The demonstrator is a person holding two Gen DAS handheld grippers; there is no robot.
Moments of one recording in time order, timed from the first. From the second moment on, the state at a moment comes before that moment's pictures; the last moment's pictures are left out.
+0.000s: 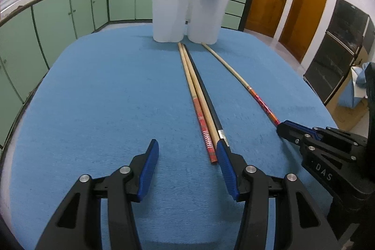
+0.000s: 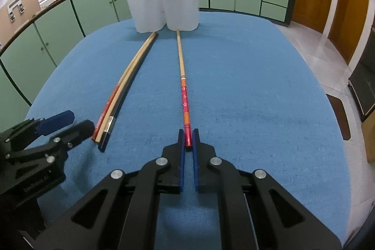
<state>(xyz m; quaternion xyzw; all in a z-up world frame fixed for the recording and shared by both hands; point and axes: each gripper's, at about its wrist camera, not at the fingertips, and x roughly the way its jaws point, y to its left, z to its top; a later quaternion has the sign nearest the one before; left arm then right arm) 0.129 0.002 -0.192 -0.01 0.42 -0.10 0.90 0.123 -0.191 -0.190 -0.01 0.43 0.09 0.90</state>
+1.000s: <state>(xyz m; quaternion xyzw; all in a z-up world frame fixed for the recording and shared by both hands) 0.136 0.005 -0.197 -0.01 0.43 -0.07 0.90 0.119 -0.183 -0.192 -0.02 0.43 0.10 0.90</state>
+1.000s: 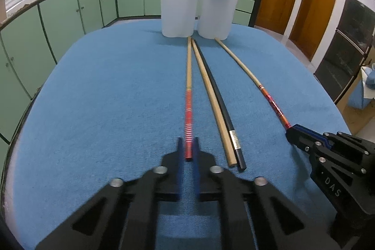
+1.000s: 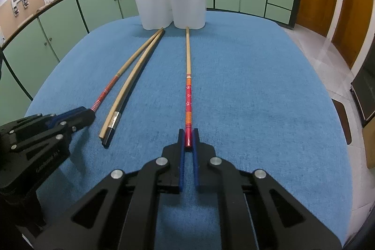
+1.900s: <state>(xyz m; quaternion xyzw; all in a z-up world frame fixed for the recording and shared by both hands) 0.108 0.021 -0.063 -0.03 0.25 -0.07 0.97 0.101 -0.182 -0.069 -0.02 0.30 0.14 0.94</state>
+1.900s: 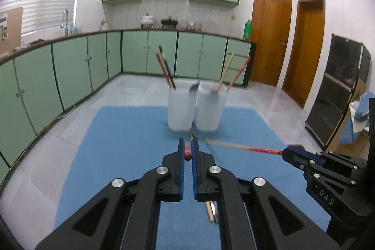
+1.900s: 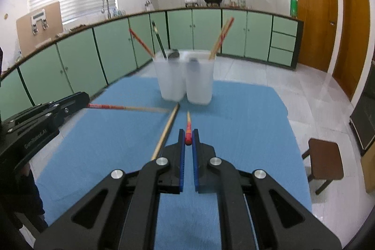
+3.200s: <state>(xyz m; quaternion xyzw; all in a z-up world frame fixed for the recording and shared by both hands) 0.295 0.001 0.103 0.00 0.09 -0.11 0.99 0.311 -0.180 0.111 -0.01 0.15 0.16 0.98</state>
